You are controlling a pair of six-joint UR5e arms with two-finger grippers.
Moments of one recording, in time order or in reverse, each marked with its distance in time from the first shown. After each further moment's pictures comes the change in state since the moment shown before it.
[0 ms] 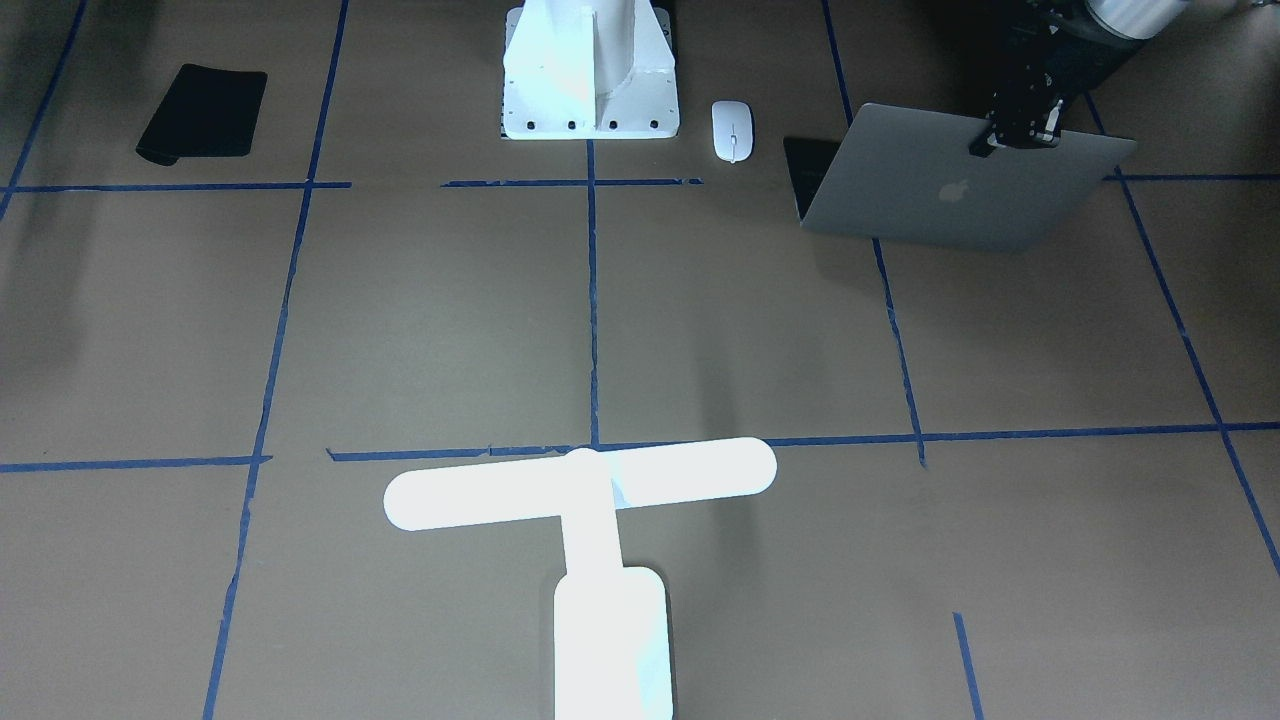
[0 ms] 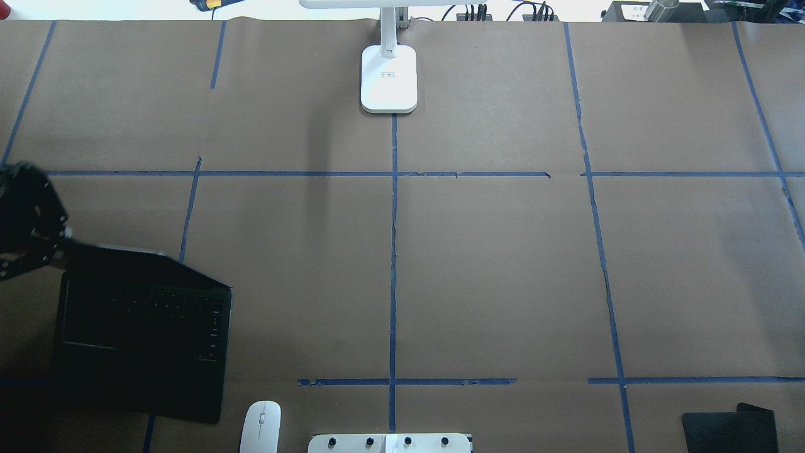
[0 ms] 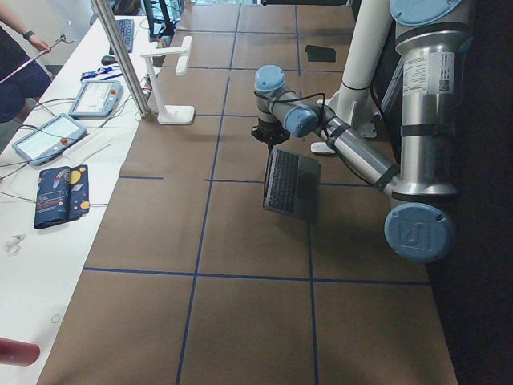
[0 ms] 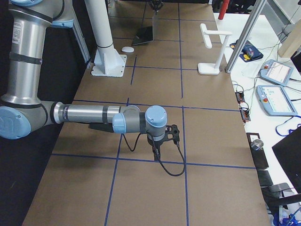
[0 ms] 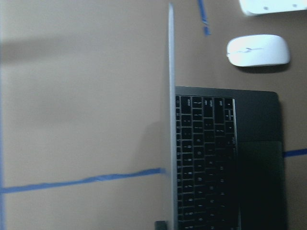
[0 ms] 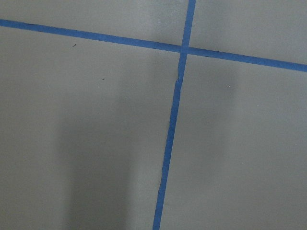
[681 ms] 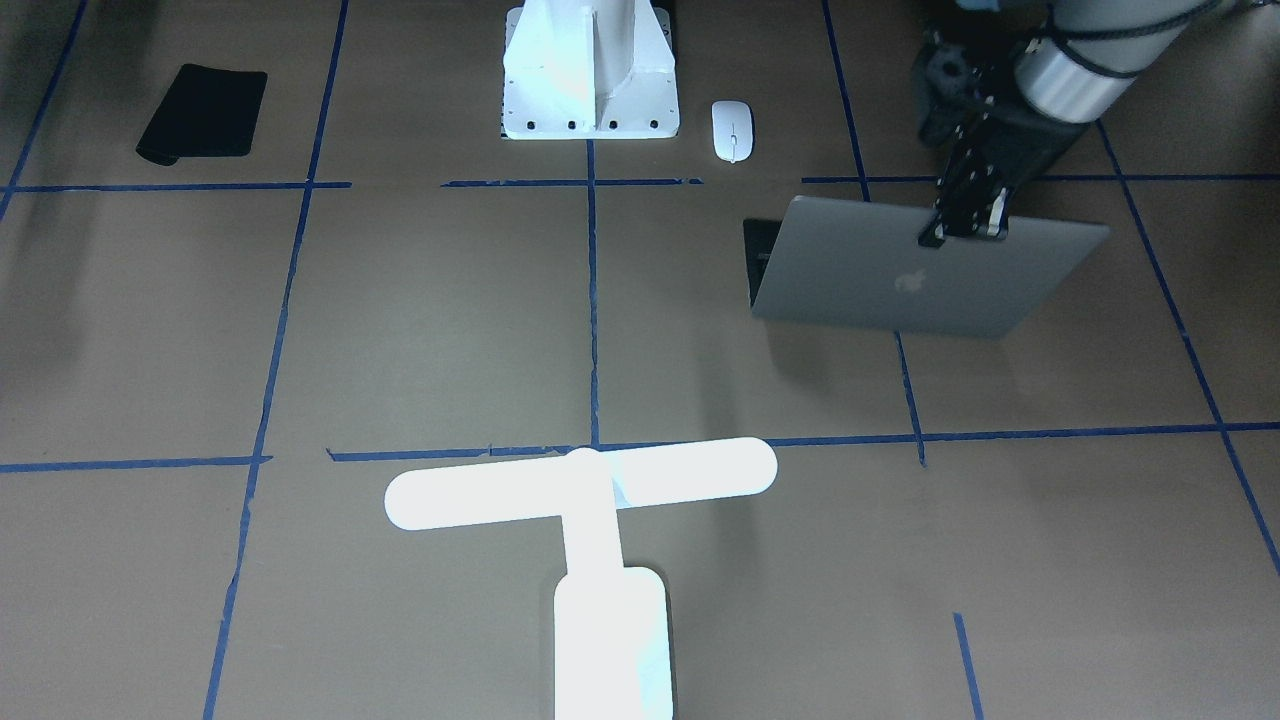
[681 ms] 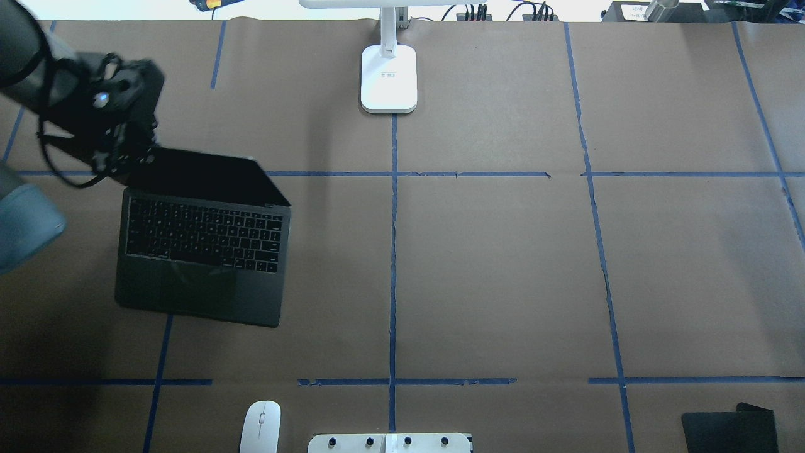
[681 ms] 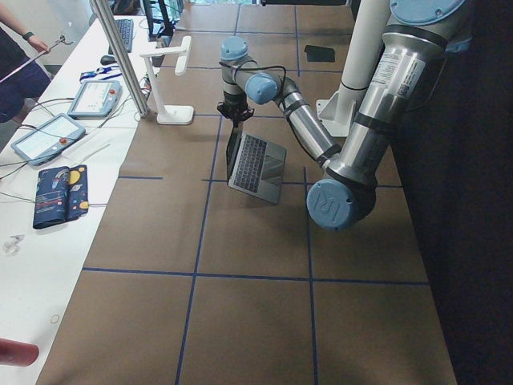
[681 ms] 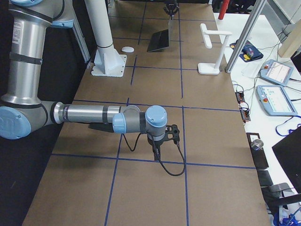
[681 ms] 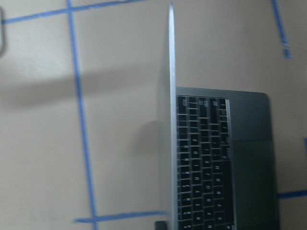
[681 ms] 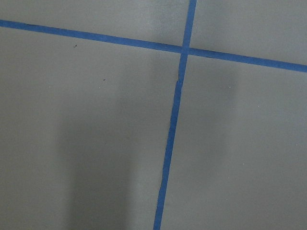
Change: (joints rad) left arm -0.012 -0.419 0.274 0.127 0.094 0.007; right arm 0.000 0.000 0.001 0.000 0.002 0.007
